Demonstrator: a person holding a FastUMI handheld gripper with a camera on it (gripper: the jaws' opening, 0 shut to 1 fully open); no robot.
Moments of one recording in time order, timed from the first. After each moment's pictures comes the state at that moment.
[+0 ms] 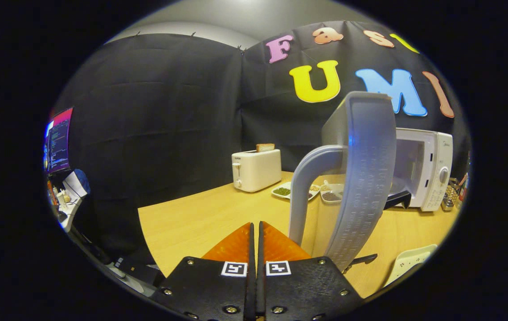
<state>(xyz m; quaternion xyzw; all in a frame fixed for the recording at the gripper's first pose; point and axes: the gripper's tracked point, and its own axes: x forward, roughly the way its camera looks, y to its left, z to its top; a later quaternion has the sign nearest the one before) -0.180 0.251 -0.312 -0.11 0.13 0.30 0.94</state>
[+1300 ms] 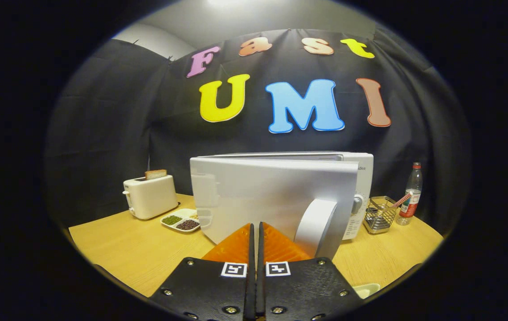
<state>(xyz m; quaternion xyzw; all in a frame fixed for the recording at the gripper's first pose) -0.033 0.072 -0.247 -0.08 0.09 0.05 0.99</state>
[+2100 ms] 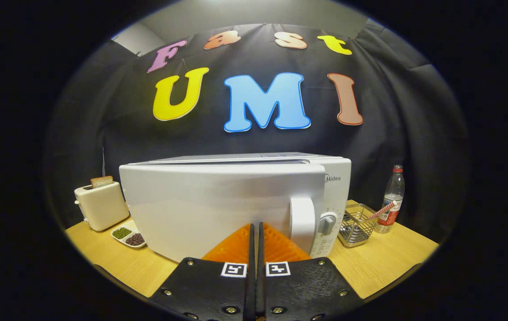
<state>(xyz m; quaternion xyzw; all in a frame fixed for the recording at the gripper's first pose) 0.051 0.013 -0.233 -0.09 0.08 -0.06 0.99</state>
